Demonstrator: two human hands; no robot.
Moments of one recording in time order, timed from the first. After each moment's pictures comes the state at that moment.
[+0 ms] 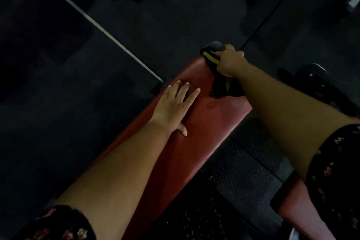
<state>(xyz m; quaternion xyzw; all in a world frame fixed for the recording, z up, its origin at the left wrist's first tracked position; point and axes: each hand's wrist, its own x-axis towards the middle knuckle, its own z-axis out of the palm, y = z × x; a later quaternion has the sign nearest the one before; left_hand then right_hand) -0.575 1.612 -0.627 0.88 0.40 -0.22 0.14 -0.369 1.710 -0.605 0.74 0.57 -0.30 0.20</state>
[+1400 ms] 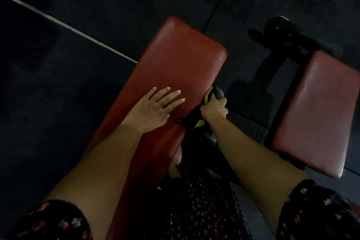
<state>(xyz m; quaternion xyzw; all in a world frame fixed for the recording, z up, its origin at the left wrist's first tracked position) -0.644 1.515 -0.633 0.96 0.22 -0.14 0.11 -0.442 1.445 -0.634 0.89 0.21 -0.41 0.06</state>
